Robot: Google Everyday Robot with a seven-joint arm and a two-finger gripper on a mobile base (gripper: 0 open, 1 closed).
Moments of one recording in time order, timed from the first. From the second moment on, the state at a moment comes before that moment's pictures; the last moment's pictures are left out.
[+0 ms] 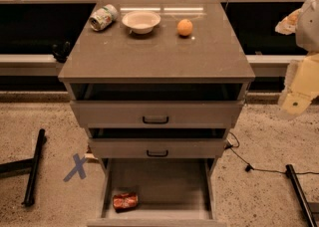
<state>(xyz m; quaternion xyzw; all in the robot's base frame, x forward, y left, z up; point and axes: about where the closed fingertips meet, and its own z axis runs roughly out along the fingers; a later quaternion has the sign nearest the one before) 0.438 -0.216 0.980 -0.60 0.78 -0.04 0.16</state>
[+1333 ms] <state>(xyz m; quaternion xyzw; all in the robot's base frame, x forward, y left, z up) 0.442 -0.080 0.836 -0.67 0.68 0.19 0.23</state>
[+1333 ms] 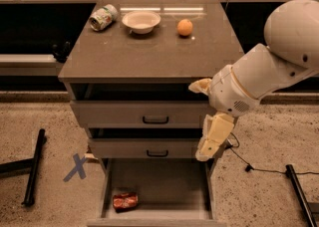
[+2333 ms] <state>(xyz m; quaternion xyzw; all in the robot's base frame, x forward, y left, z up) 0.436 -0.087 0.766 -0.68 0.68 0.17 0.21</state>
